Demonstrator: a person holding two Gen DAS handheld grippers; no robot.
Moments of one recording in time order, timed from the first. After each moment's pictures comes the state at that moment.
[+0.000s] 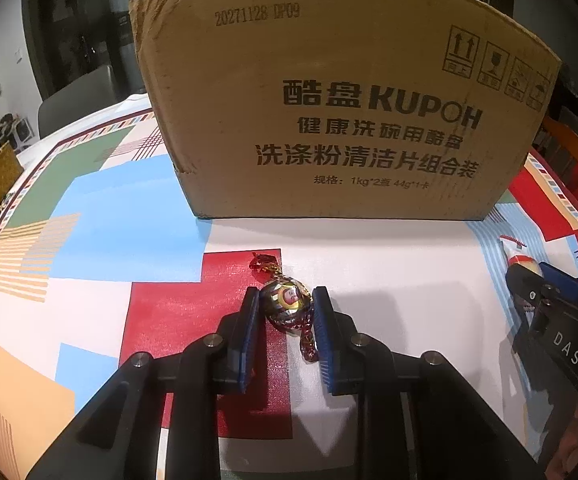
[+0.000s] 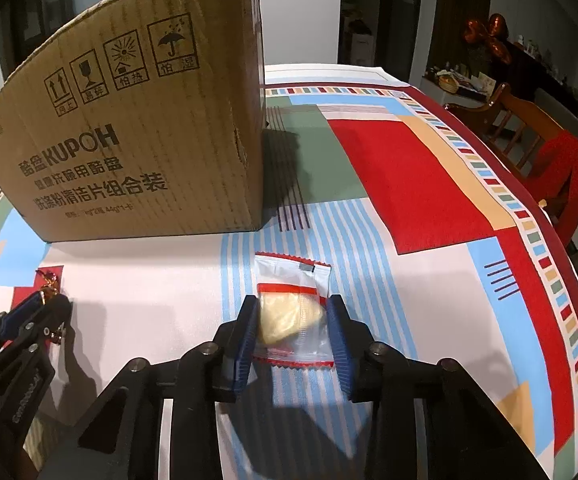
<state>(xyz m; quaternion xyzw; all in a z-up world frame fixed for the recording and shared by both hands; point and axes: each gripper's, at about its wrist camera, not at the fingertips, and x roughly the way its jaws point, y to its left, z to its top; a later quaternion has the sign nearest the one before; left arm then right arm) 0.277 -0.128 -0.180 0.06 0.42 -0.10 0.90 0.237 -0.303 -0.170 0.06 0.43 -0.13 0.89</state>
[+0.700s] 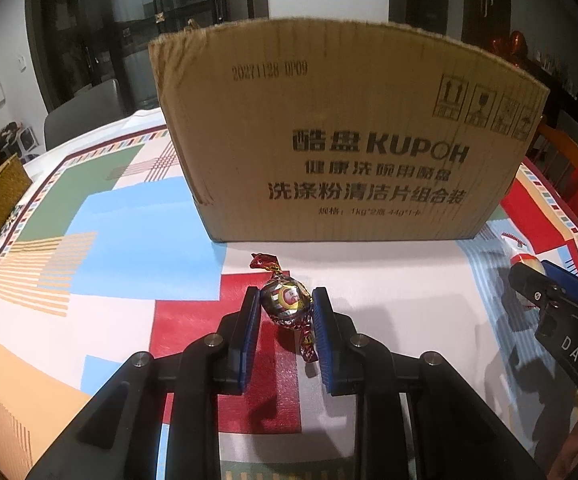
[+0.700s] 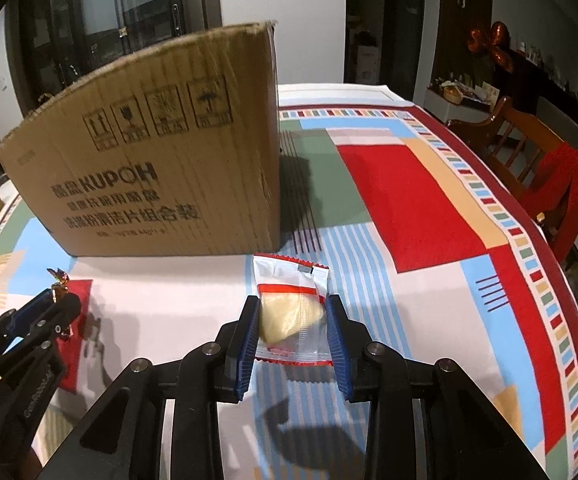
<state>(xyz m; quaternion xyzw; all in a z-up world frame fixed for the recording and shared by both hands) 0.264 -0.128 -0.142 0.06 0.40 -0.09 0.91 0.227 -0.294 -0.144 0.06 0.41 -0.11 0.90</state>
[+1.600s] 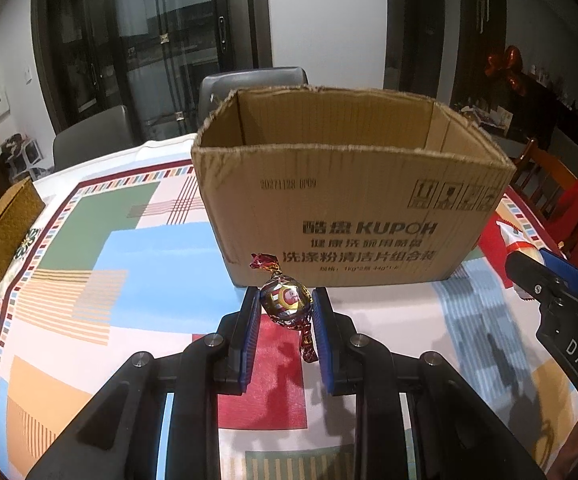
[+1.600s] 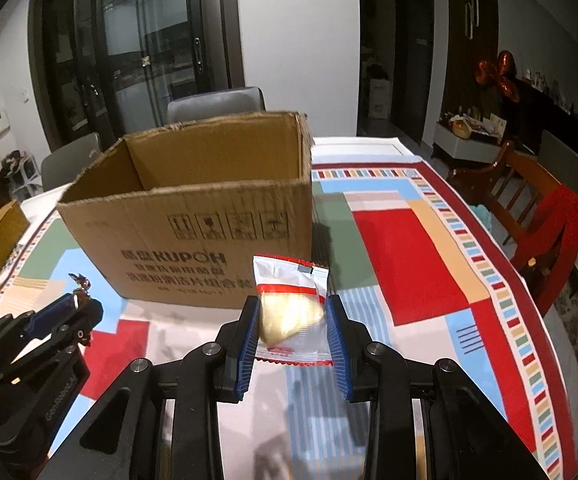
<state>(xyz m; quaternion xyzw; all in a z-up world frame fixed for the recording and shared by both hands) 0.256 -0.115 -0.089 0.06 0.37 -0.10 0.92 0.220 -0.280 -0.079 0.05 0.36 -0.09 0.93</state>
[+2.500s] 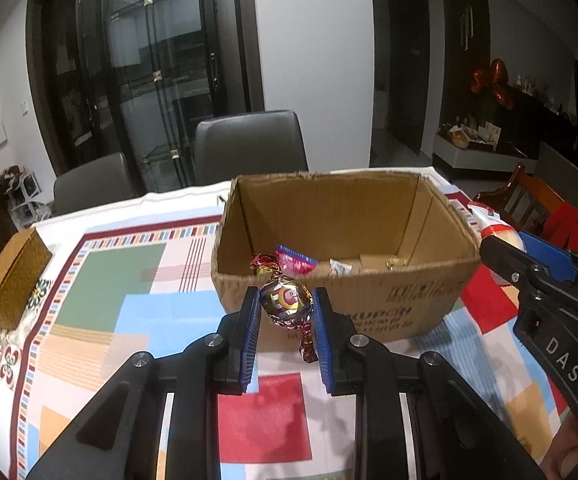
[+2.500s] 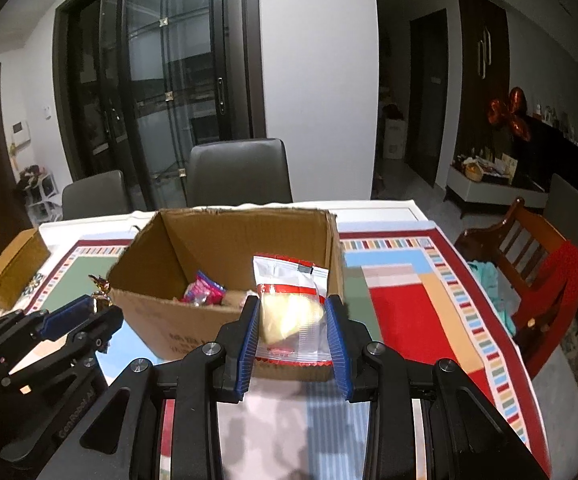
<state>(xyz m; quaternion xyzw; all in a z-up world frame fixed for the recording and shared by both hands) 0.272 -0.117 -0.019 0.07 0.33 -0.12 0.94 0.239 -0.267 -0.016 0.03 0.29 -0.06 0.95</state>
